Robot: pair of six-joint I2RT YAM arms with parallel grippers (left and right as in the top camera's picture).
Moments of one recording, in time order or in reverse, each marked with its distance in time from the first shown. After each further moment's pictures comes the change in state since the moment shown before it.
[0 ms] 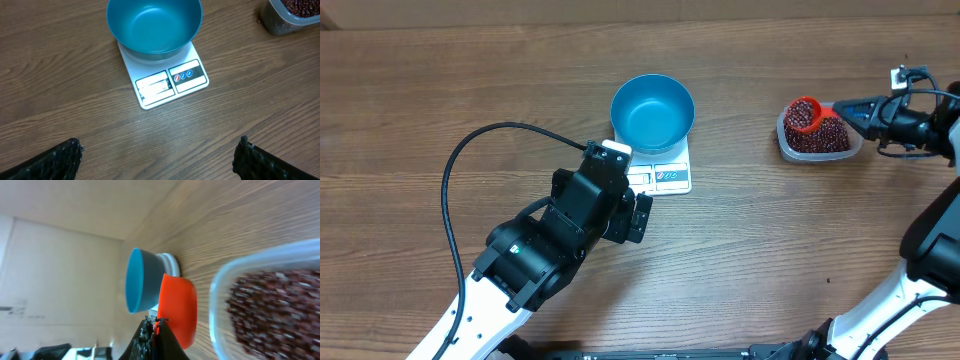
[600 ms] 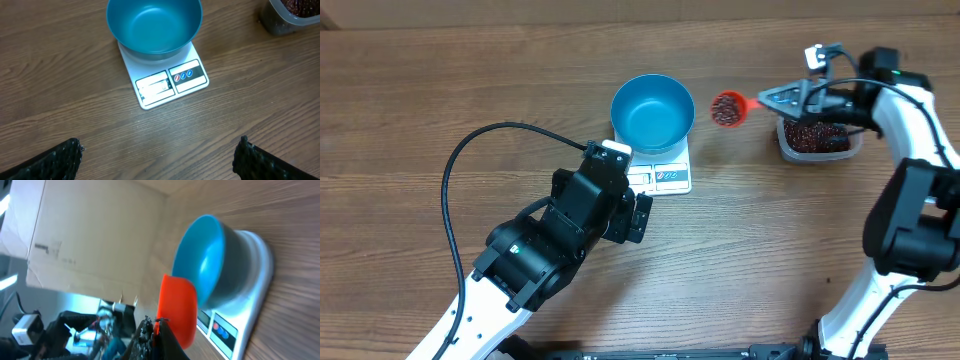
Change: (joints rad) left arm 0.000 0.000 0.000 0.000 0.000 0.000; right arm 0.318 0.000 -0.001 0.094 -0.150 0.026
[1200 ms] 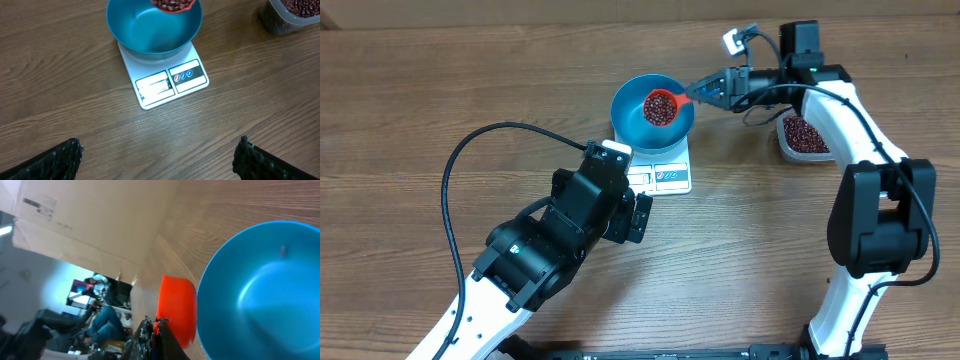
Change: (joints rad) left arm 0.000 0.000 0.000 0.000 0.000 0.000; right arm 0.282 0.000 -0.002 0.473 0.065 0.359
